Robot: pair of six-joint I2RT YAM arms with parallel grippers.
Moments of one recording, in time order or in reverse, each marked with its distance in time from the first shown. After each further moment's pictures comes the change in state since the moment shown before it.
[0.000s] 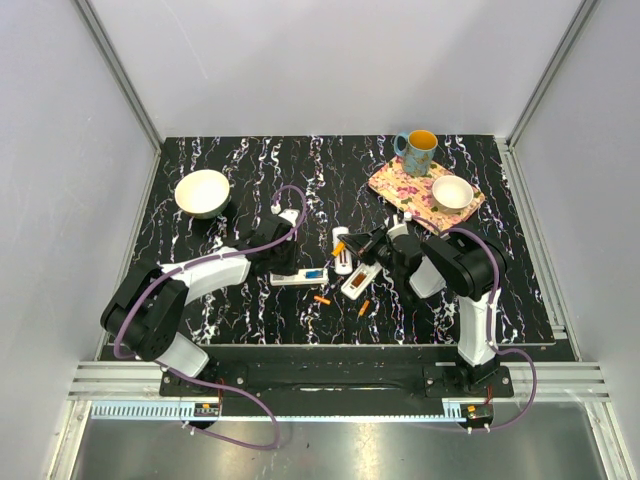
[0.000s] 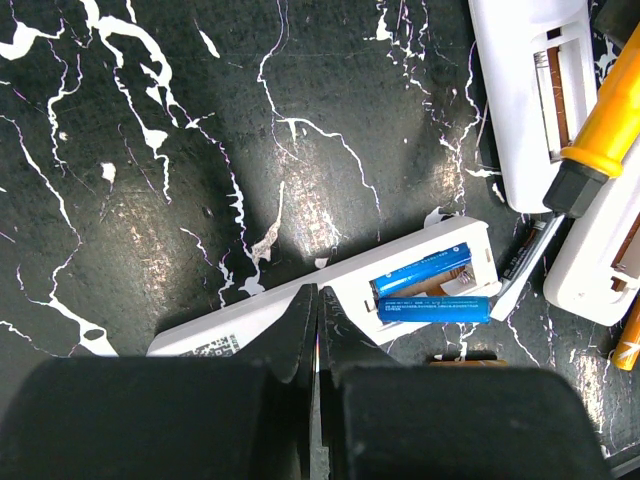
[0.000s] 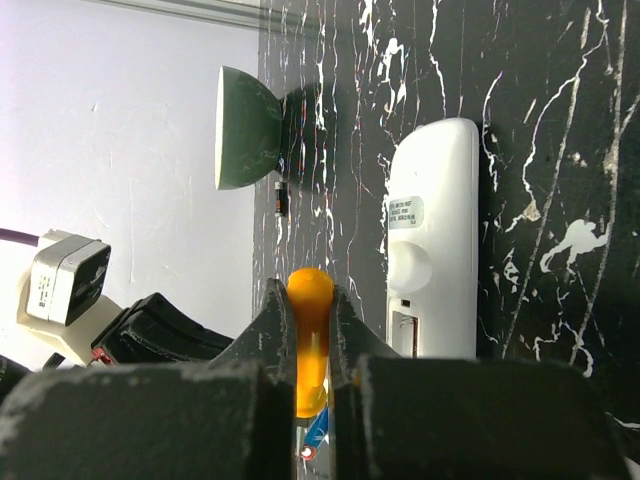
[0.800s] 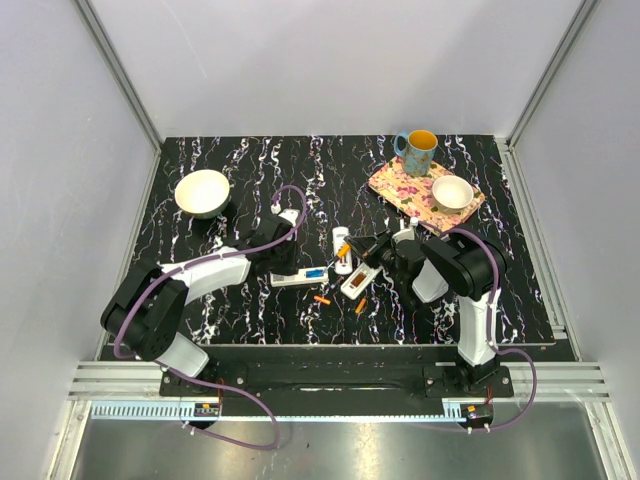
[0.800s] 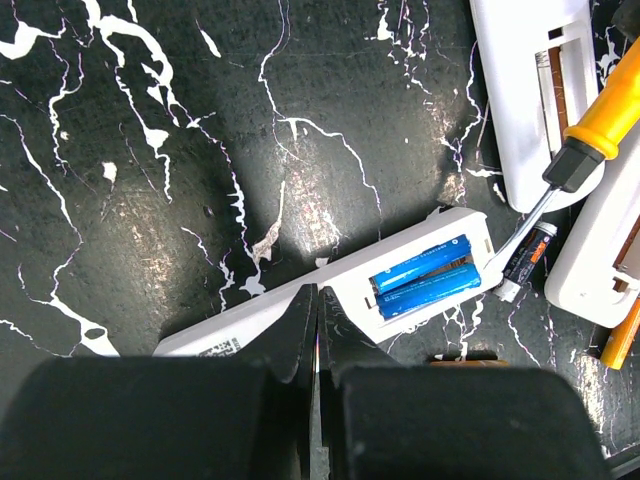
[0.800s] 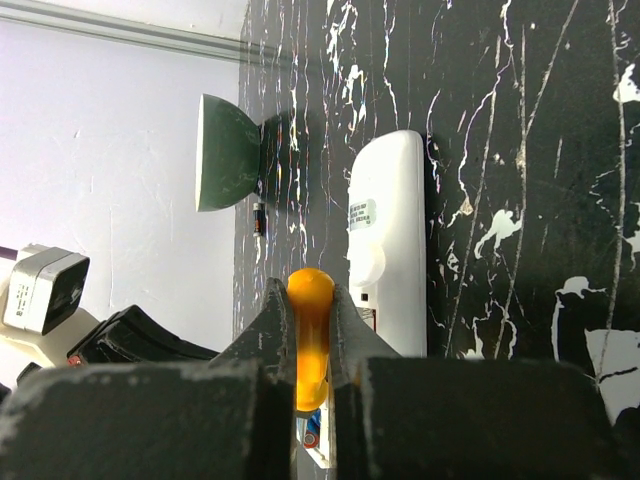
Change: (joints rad) left arm 0.000 0.001 0.002 -0.002 -0.003 0.000; right arm 0.000 0.002 -0.055 0.042 0.078 -0.020
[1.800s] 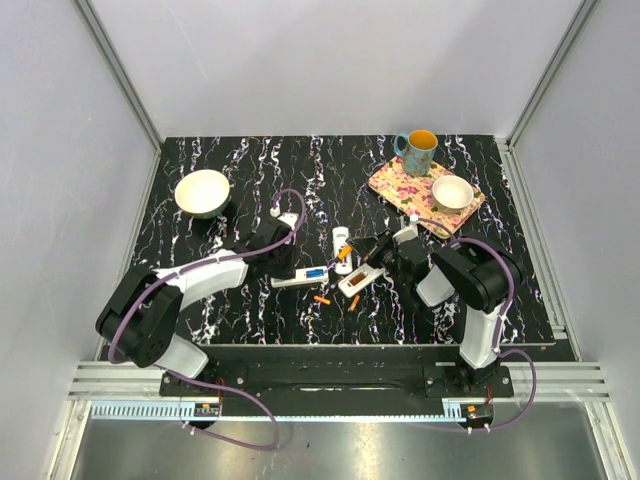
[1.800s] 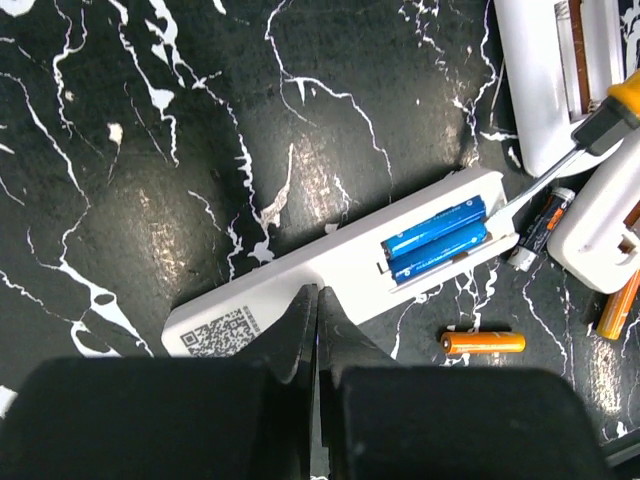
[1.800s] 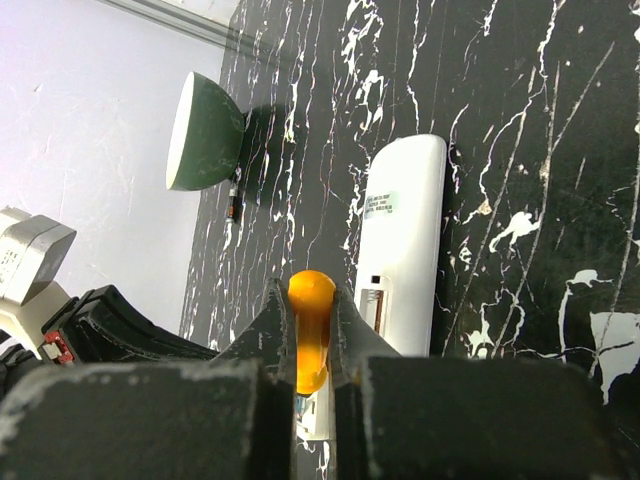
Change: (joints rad) left arm -0.005 -0.047 -0.022 -0.058 -0.013 0.019; right arm 0.018 -0.129 -0.050 -0.066 0.027 -0.192
